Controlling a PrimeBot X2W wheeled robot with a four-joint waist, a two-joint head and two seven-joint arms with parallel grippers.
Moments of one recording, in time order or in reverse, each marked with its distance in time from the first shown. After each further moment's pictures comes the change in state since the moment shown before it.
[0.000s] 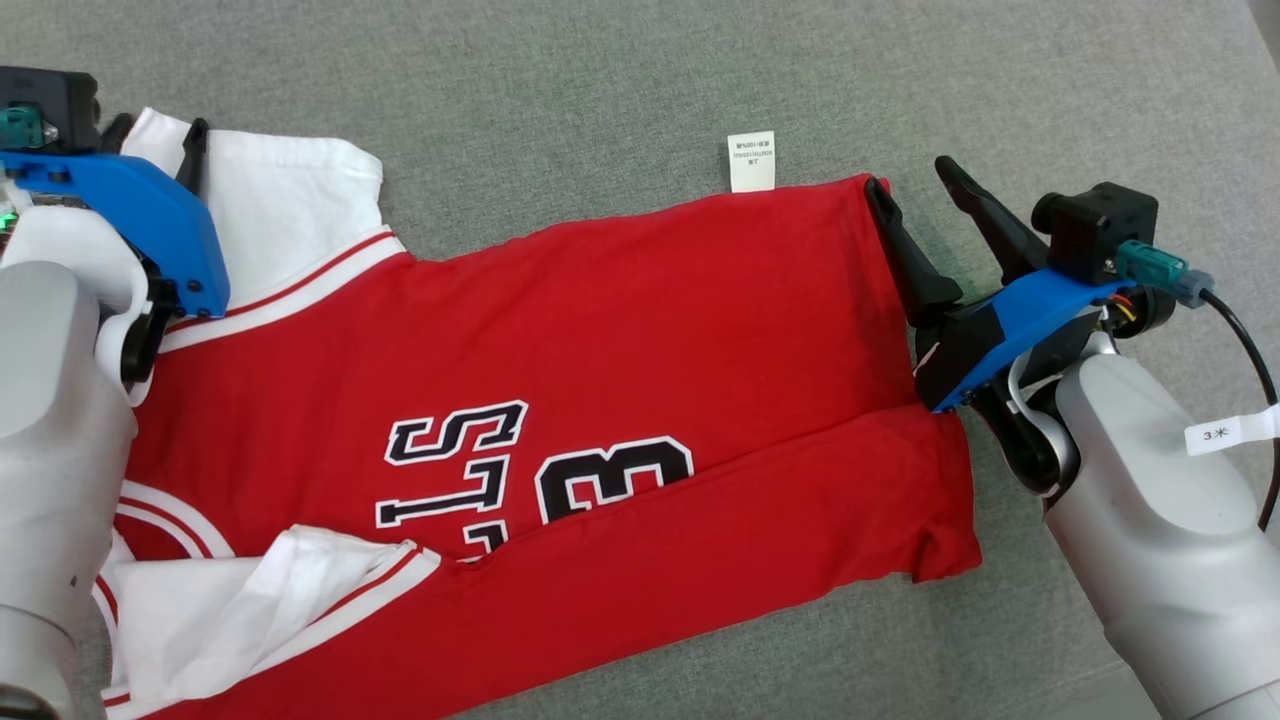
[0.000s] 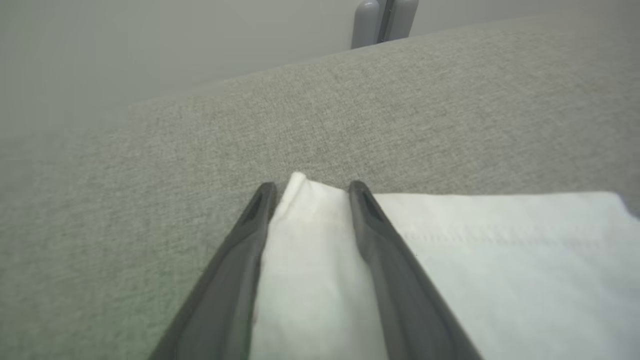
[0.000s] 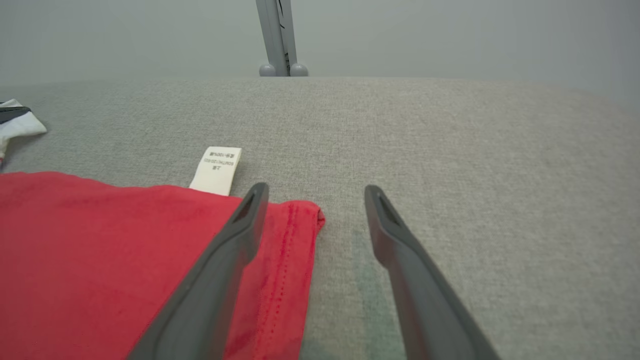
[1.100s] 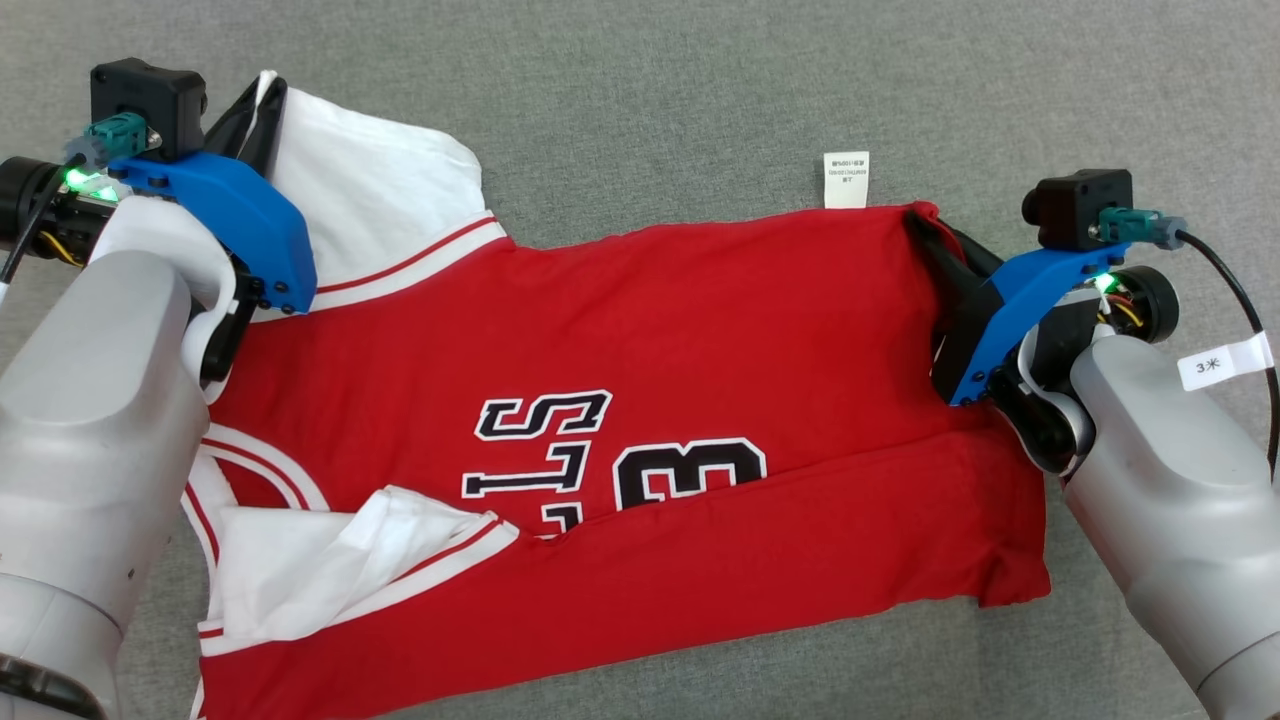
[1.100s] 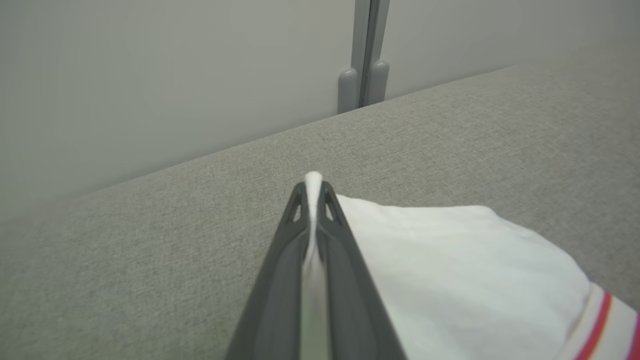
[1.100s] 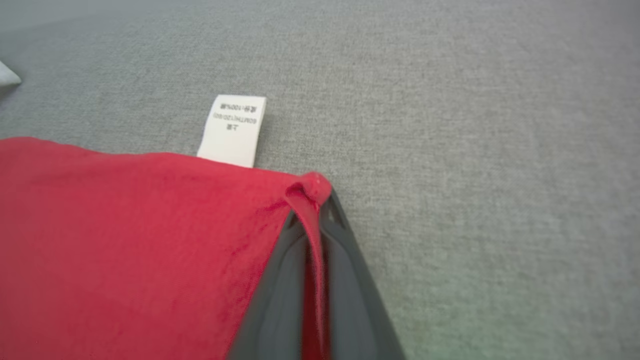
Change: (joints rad) left arm -0.040 -0.036 -0.219 -0.019 -0.125 0.000 -0.181; right arm -0.116 -0.043 0.152 0.223 0.188 0.000 0.136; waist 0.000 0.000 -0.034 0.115
